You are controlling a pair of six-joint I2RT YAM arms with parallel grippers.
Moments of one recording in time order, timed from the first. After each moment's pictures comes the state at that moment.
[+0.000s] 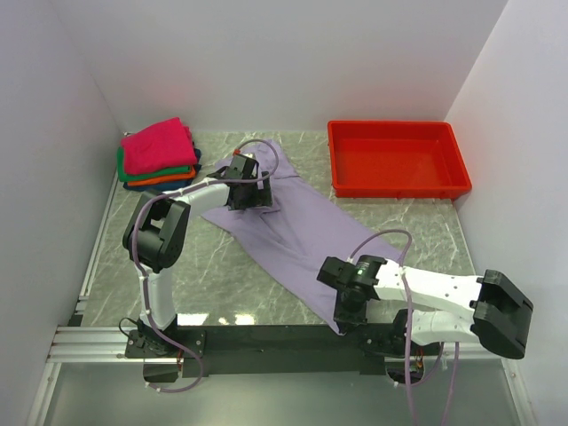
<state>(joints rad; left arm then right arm) -0.45 1.98 1.32 -0.27 -0.02 -0.52 1.03 1.17 0.63 -1.01 -0.10 1.27</state>
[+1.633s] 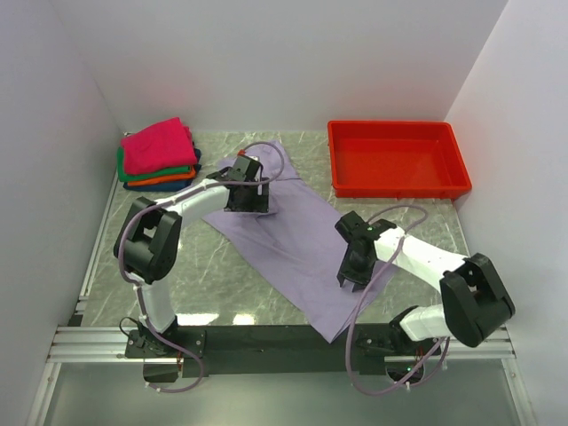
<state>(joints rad) -0.49 1.86 1.30 -0.41 -0.11 -0.43 0.55 1.37 0.75 -0.89 0.02 0.98</state>
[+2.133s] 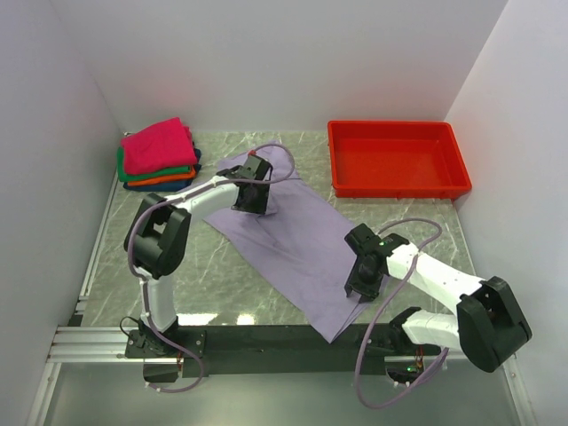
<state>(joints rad) -0.55 1.92 1.39 -0.52 -0.22 -0.34 0.54 1.19 0.61 -0.90 0.01 1.03</state>
